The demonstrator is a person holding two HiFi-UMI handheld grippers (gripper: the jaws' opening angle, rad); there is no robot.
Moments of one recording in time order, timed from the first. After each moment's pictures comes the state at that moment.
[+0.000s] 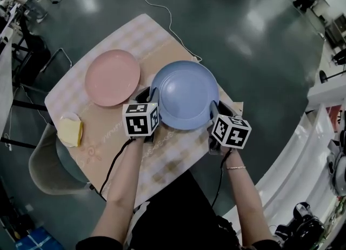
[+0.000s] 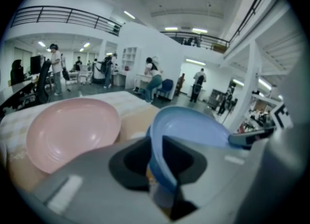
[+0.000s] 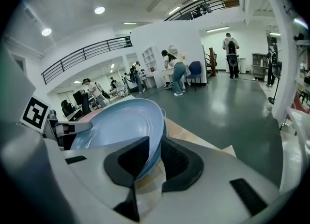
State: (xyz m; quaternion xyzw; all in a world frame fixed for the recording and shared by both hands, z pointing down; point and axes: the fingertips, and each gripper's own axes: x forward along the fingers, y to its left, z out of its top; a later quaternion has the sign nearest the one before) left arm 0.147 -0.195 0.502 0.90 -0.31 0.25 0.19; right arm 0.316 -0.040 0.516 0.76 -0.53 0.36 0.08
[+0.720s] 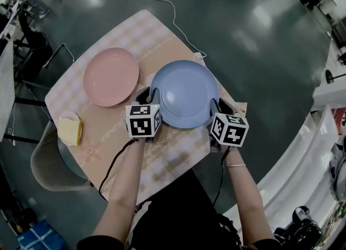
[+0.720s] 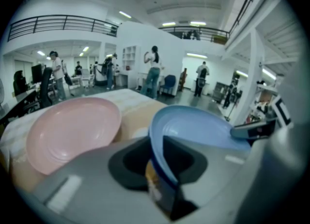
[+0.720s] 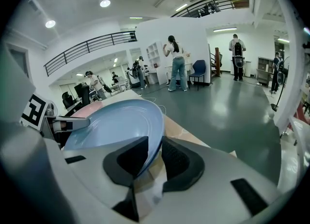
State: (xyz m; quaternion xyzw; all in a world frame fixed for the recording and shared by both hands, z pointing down) left arm 0.153 -0.201 0.522 0.88 -0.33 0.28 0.16; right arm 0.329 -0.057 0.537 0.75 -0.55 0.35 0.12
